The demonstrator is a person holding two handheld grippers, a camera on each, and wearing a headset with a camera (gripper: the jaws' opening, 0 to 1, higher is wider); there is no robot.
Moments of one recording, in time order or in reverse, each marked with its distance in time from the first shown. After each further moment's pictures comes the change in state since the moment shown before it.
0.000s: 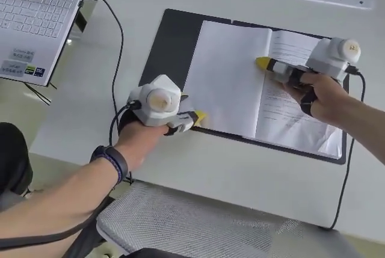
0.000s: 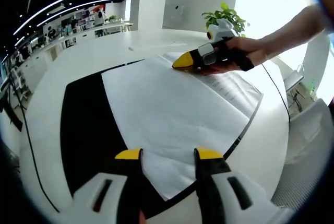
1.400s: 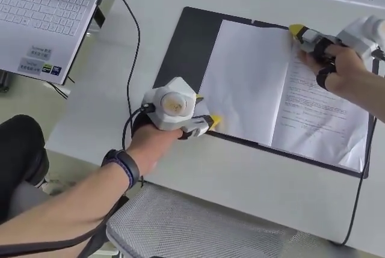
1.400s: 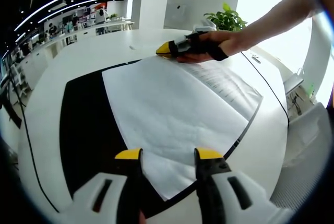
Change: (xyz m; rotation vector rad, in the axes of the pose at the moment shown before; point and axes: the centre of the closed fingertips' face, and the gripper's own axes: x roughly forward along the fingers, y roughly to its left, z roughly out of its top) left arm 0.013 0.012 -0.007 -0.023 0.005 -0.005; right arm 0.041 -0.069 0.085 0.164 -0.198 -0.080
